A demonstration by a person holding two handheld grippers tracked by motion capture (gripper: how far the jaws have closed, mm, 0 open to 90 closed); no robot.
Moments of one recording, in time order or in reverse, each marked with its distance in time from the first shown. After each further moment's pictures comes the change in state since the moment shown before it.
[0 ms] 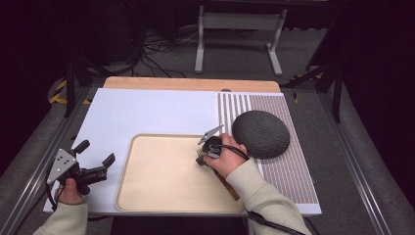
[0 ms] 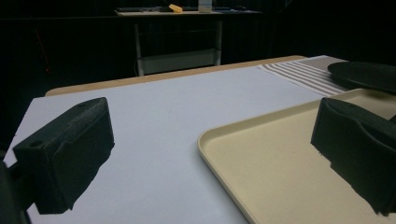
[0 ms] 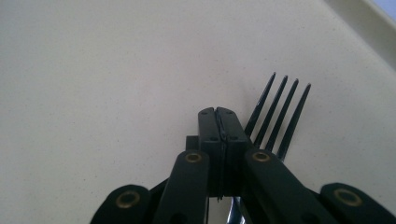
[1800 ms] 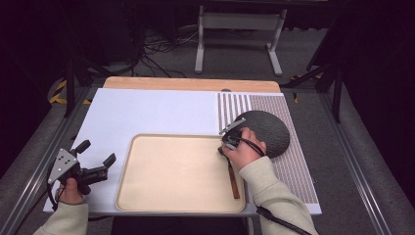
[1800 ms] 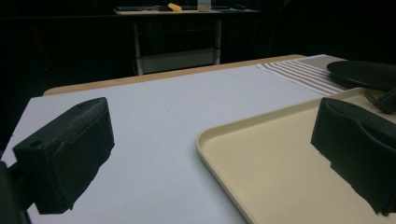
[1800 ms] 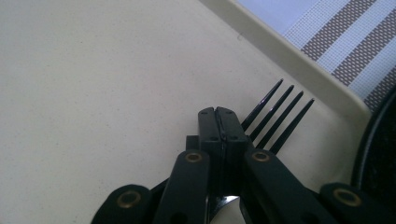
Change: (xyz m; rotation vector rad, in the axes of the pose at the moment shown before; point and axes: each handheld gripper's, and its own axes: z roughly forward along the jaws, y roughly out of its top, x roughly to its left) left arm -0.001 0.000 0.001 0.003 -0.004 0.000; right arm -0.043 -0.028 -0.029 0.002 -0.224 0.187
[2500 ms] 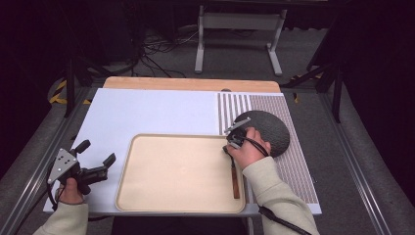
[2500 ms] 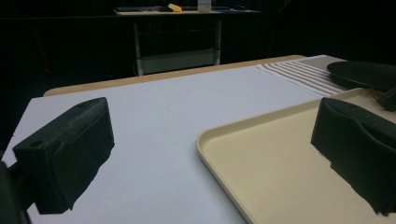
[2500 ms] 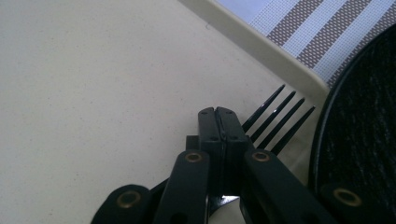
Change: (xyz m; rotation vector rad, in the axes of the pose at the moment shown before) left arm 0.000 0.000 0.000 -0.002 0.000 -0.002; right arm -0.010 -0.006 -0.005 0.003 -0.039 0.043
